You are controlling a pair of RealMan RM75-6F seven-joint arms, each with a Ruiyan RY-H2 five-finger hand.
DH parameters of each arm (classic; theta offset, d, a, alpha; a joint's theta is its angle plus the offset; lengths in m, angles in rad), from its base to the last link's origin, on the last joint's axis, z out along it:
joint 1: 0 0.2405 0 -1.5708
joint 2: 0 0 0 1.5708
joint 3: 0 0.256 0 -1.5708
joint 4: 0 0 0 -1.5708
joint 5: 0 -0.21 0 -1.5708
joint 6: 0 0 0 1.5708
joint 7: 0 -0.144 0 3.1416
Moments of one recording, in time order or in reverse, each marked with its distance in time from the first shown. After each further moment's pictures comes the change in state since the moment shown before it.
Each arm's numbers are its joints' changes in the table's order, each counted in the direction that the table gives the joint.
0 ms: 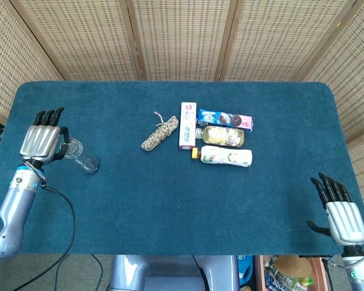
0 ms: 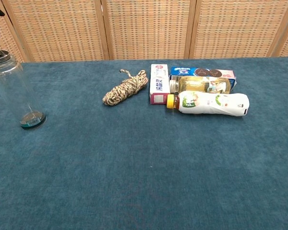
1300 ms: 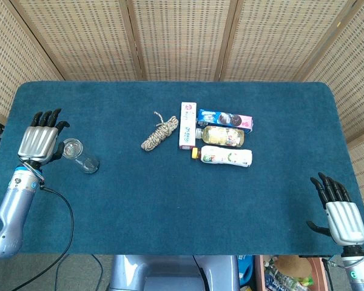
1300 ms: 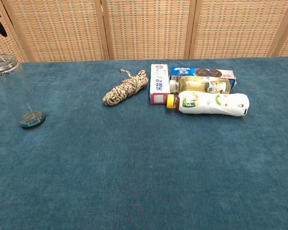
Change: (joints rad) left arm -0.004 0.002 0.019 0.006 0.009 -0.016 0.016; right arm 0.001 -0.002 0.000 0.003 -0.001 0.000 -0.004
